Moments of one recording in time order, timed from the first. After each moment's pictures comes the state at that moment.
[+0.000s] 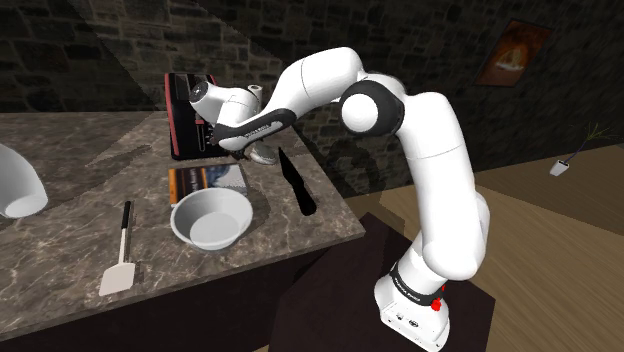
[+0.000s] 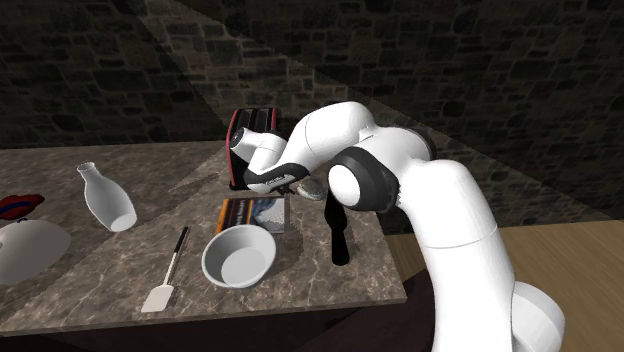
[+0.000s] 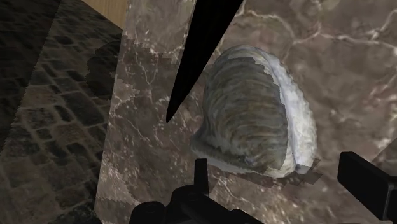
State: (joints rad) arm 0.08 0.72 0.12 -1.45 -0.79 1.92 0.49
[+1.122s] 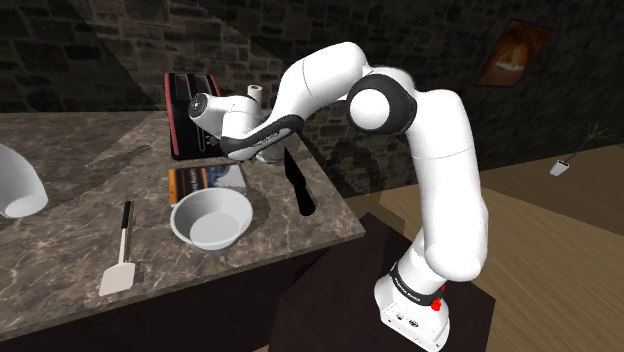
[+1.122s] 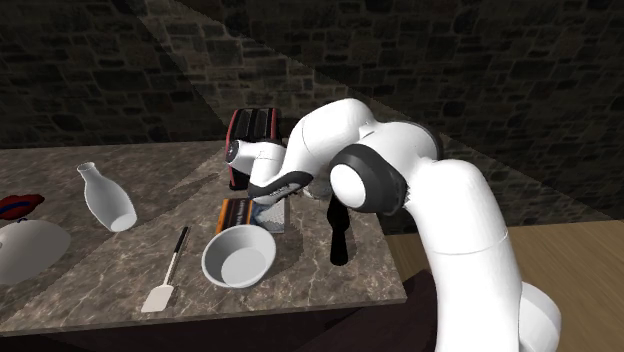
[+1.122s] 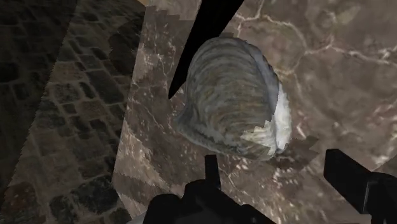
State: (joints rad) arm 0.14 0.64 0.08 -1.60 -0.92 1.98 0.56
